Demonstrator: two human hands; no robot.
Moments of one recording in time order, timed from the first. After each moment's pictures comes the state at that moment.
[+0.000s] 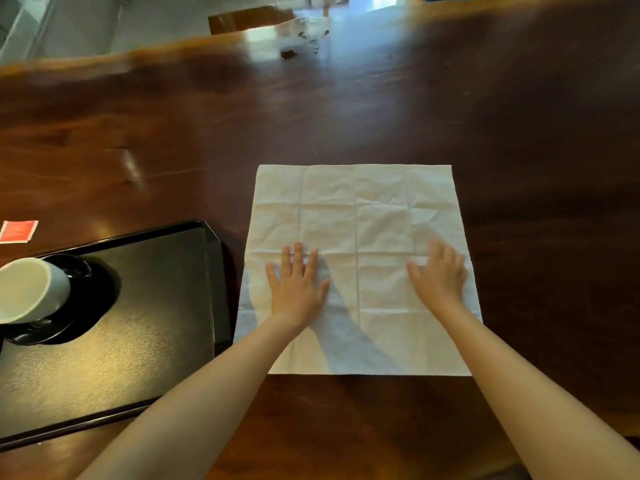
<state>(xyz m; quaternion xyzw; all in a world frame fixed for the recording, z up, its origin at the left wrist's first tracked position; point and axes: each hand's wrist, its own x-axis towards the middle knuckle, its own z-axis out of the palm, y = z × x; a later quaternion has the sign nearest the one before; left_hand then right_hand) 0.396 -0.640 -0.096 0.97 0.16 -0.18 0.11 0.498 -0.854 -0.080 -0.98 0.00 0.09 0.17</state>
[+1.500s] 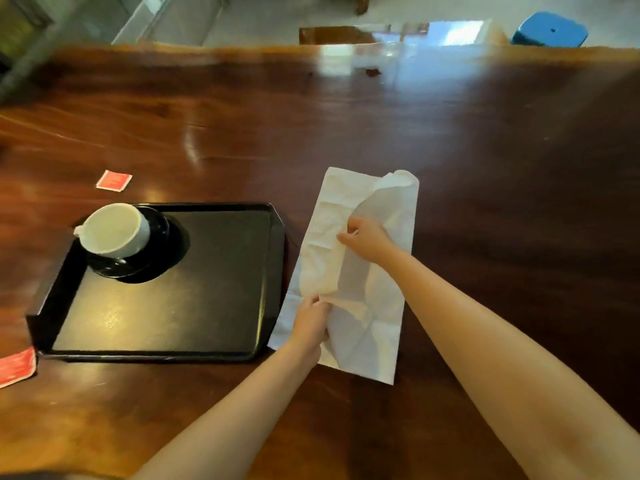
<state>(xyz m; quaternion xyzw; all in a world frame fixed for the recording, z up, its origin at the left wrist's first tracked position) 0.326 -0.639 -0.044 0.48 0.51 -0.03 0.72 0.491 -0.659 -0.019 -0.87 -0.25 0.31 0.29</state>
